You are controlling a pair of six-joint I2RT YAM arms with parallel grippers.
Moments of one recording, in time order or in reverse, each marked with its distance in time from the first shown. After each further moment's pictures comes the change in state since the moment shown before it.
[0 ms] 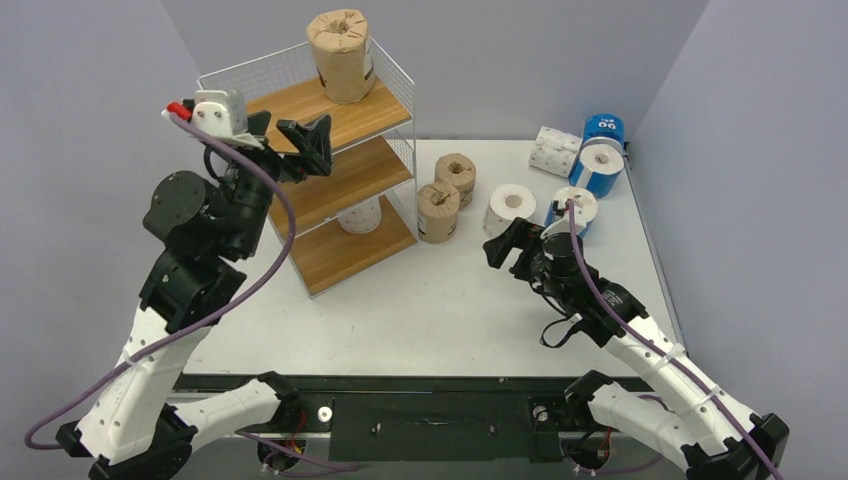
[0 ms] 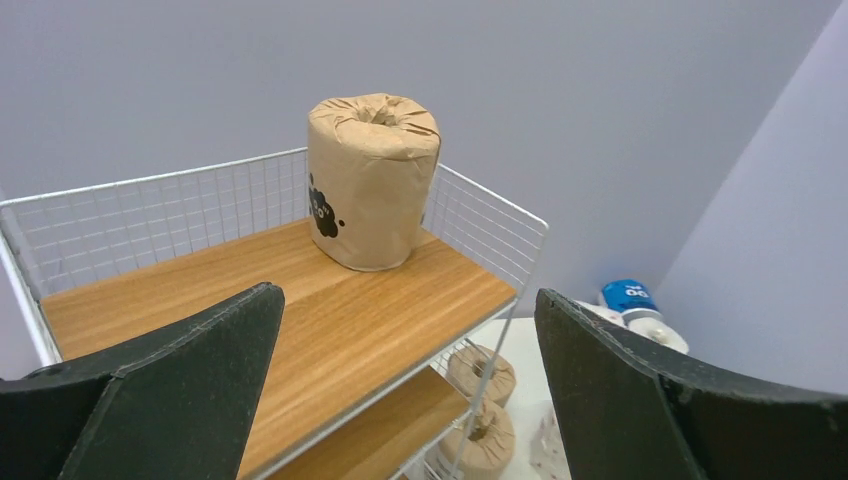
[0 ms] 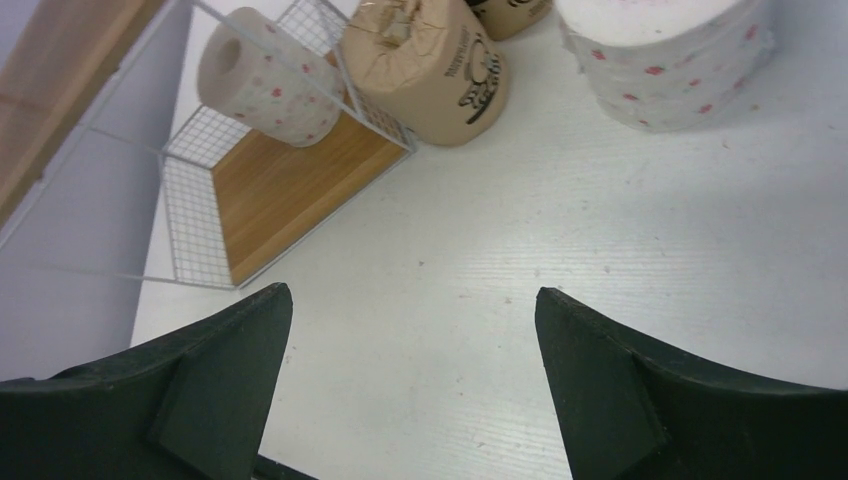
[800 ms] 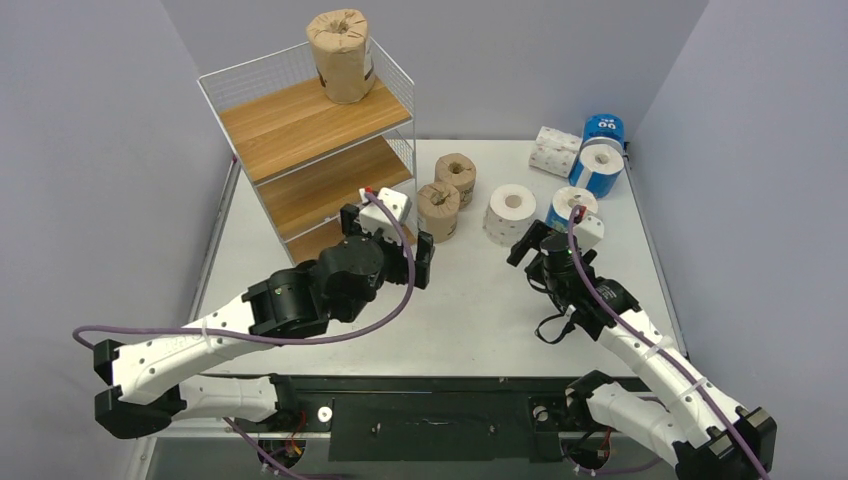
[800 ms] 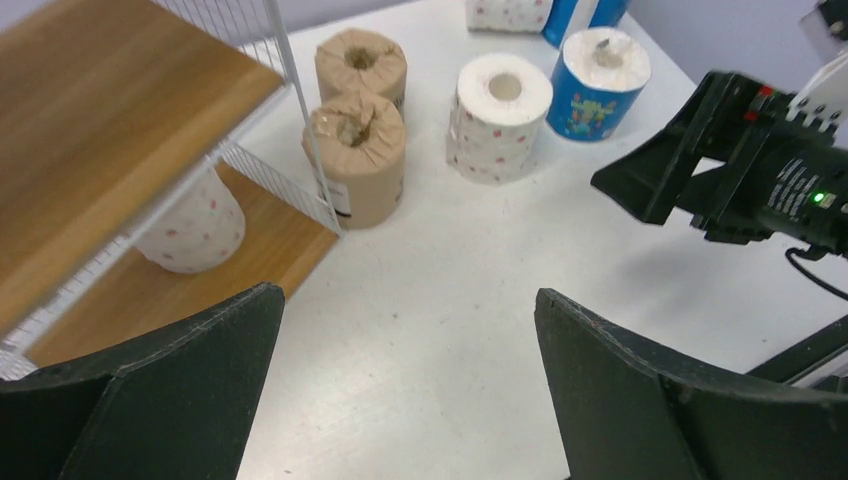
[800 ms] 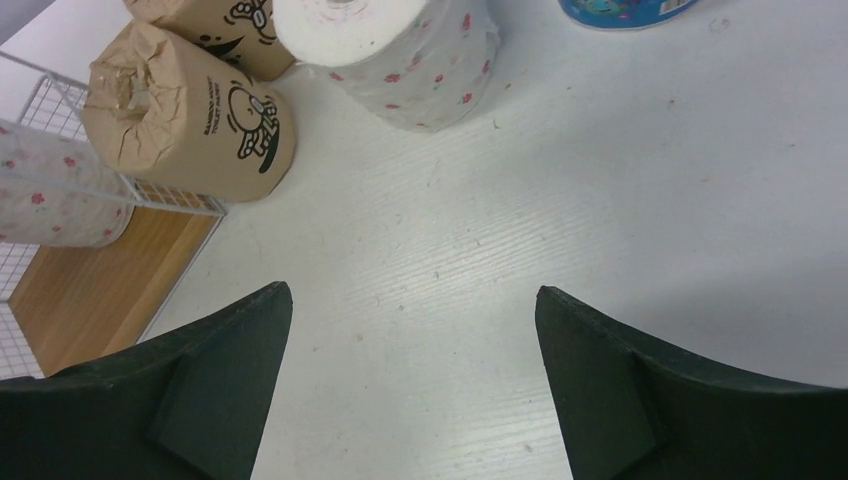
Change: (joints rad) left arm -0.582 0.035 -0.286 -0.254 -0.288 -0.195; right arm -0.090 0.059 -0.045 -0.113 0.225 0.061
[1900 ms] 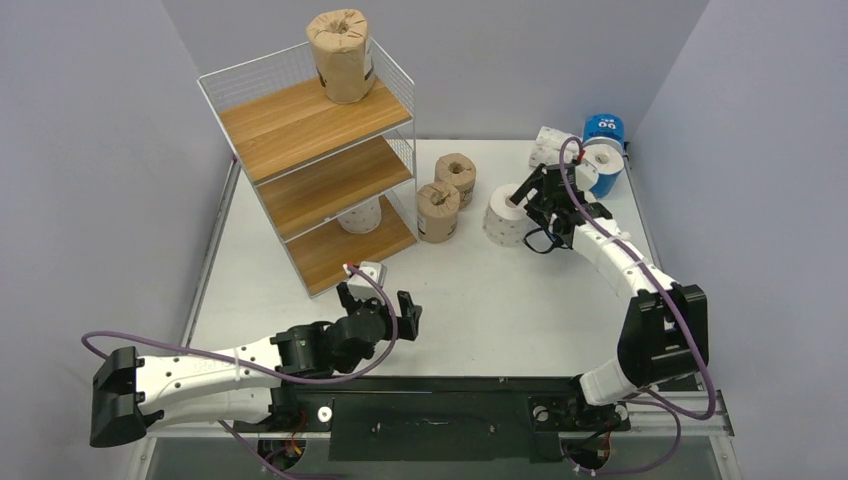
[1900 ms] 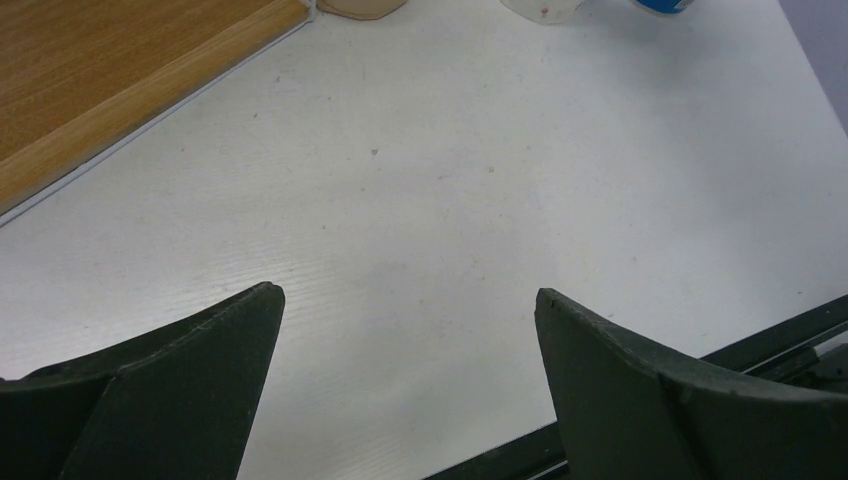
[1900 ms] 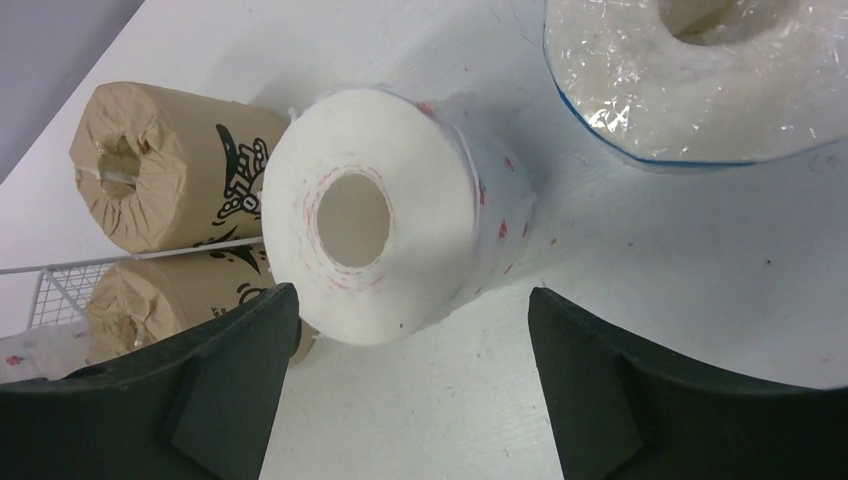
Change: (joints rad) left arm -0.065 -0.176 -0.716 0.314 -0.035 -0.469; right arm -0.296 0.581 0.356 0.143 -0.203 0.023
